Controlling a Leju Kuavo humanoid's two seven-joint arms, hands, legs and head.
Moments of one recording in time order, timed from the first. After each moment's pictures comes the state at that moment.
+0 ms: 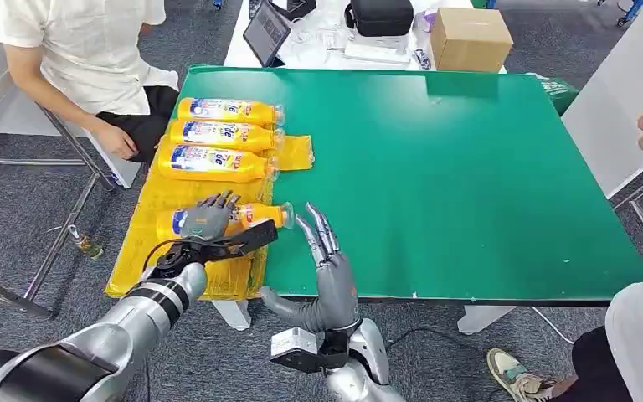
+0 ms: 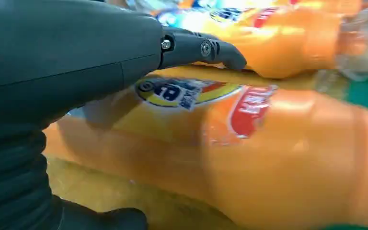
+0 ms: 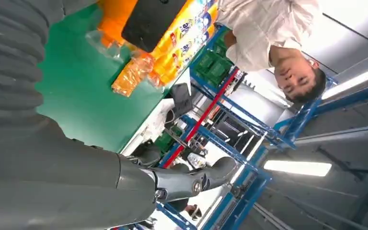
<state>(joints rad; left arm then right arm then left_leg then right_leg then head) -0.75 -0.13 -0.38 -0.39 -1.01 0.26 0.02 -0.12 0.23 0.58 -1.22 0.60 -0.70 -0.70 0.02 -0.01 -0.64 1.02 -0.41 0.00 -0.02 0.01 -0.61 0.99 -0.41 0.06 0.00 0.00</state>
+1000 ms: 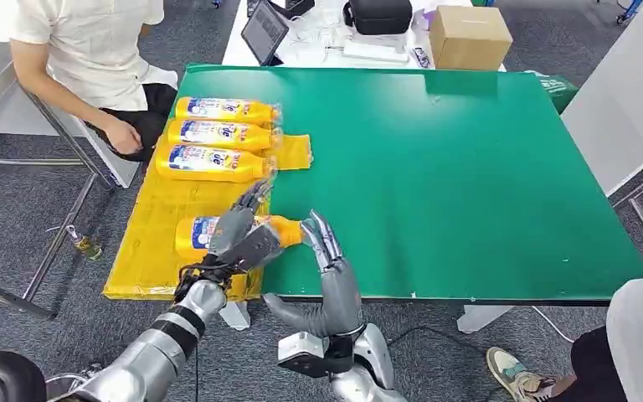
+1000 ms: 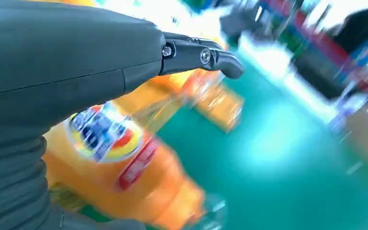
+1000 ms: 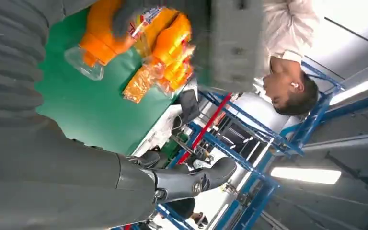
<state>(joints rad) -0.51 -0.20 -0.30 -0.74 -0.56 0.40 -0.47 -0.10 0.20 0.61 -1.22 0.56 -0.70 -0.70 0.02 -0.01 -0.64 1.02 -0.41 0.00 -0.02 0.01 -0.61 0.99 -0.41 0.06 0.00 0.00</state>
